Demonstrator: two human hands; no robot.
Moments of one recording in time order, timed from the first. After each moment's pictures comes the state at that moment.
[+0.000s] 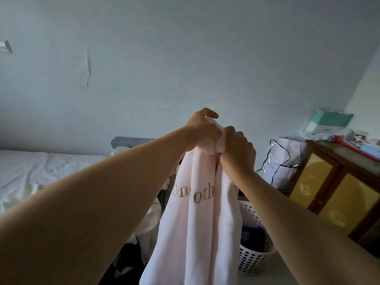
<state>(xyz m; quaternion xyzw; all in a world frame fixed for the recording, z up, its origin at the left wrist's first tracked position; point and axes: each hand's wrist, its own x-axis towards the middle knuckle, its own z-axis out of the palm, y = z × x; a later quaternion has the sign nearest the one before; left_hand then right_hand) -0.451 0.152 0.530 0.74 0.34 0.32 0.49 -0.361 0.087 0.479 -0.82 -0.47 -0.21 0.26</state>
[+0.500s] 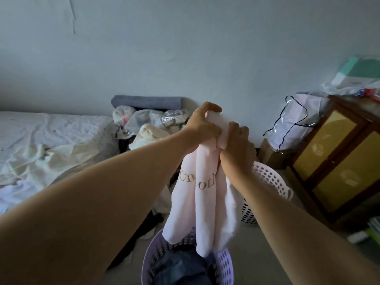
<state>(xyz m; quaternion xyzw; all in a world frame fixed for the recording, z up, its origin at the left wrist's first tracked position) -0.429 0.166 0.401 0.70 0.37 0.32 0.53 -0.341 0.108 0.343 -0.85 -0.44 -0.15 0.25</state>
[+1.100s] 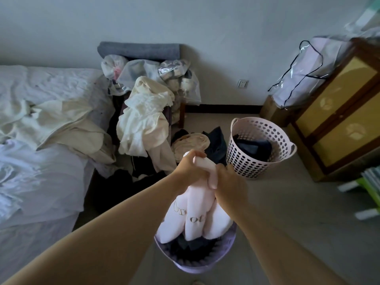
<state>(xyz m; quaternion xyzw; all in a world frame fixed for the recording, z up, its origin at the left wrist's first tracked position) -0.505 0.119 0.178 0.58 0.47 0.12 0.65 -0.412 0.031 0.158 -0.86 -0.50 -0.02 0.07</state>
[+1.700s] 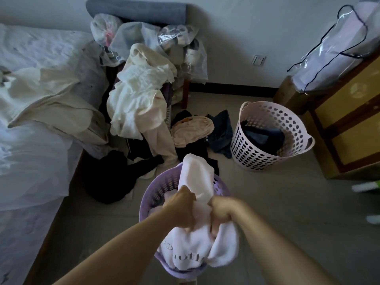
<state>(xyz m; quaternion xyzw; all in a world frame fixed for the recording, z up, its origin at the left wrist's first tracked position) -0.486 0.113 0.052 0.79 0.45 -0.23 0.35 -0.351 0.077 0.059 -0.66 -0.49 0.52 -0.24</state>
